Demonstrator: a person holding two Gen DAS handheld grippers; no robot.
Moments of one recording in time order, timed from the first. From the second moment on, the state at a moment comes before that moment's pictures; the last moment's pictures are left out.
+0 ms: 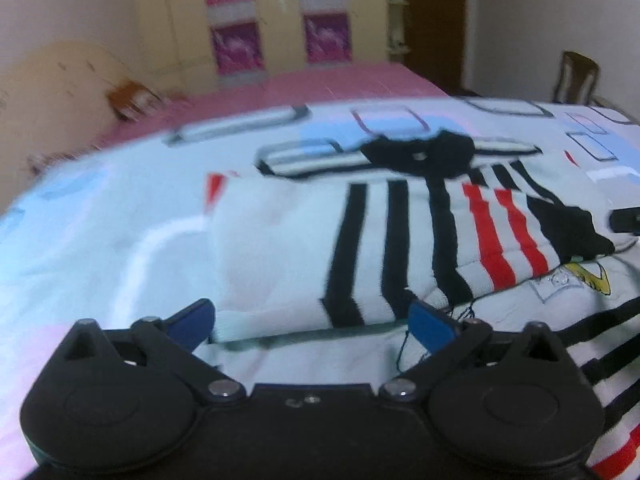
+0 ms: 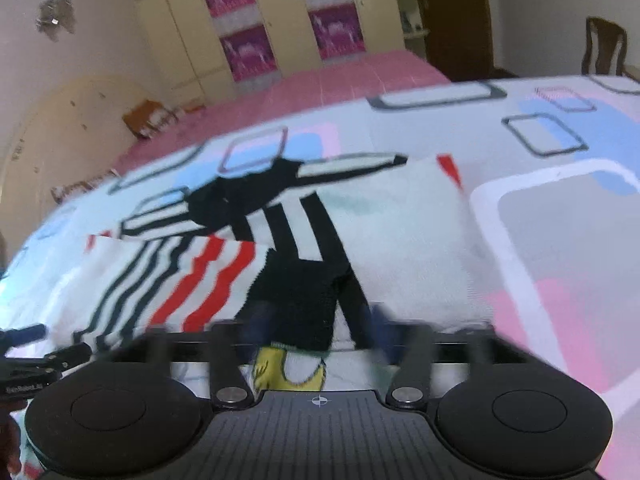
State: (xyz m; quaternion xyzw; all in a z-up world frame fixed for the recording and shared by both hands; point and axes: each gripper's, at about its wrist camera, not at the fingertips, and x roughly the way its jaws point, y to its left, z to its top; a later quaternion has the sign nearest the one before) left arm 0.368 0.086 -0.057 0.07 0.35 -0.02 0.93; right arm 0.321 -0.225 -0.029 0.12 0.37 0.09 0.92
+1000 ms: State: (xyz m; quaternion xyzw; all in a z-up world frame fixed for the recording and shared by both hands) left arm 0.137 0.130 -0.068 -0.08 0.40 0.02 0.91; right arm 0.095 -0.308 -0.045 0.17 0.41 0.17 0.88
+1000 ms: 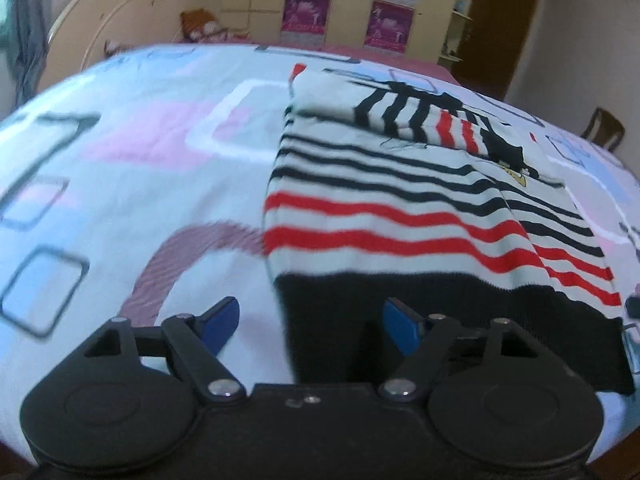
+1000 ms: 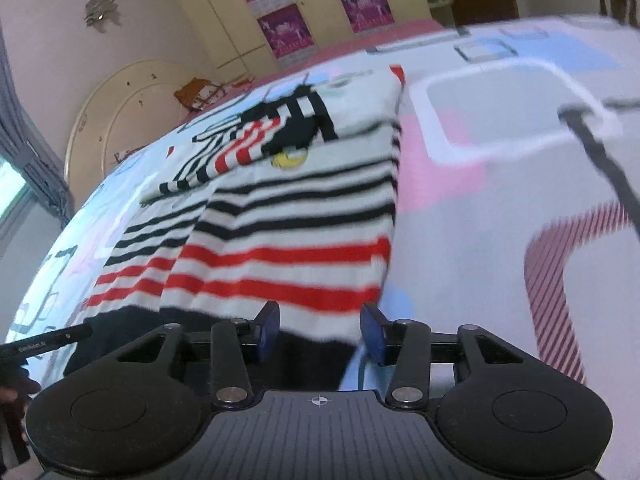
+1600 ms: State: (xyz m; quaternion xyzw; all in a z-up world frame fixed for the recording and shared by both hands) left arm 0.160 0.178 -0.104 -0.35 0.39 -0.12 0.84; right arm 0.098 -0.326 -0.080 0.34 0.44 0.23 0.80
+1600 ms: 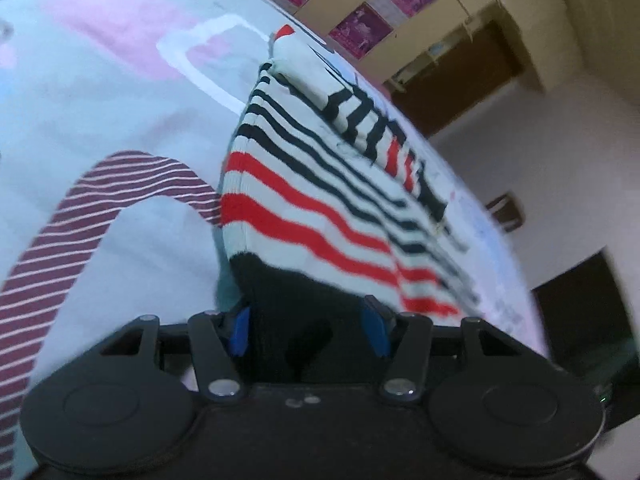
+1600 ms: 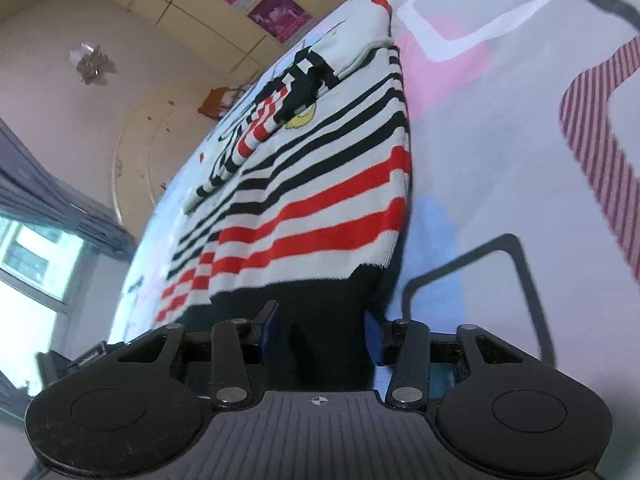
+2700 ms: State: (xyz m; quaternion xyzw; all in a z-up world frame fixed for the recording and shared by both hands) left arm 0.204 0.178 -0.023 -0.38 0.24 -0.13 0.89; right arm 0.153 -0.352 0.014 0.33 0.29 0.23 0.87
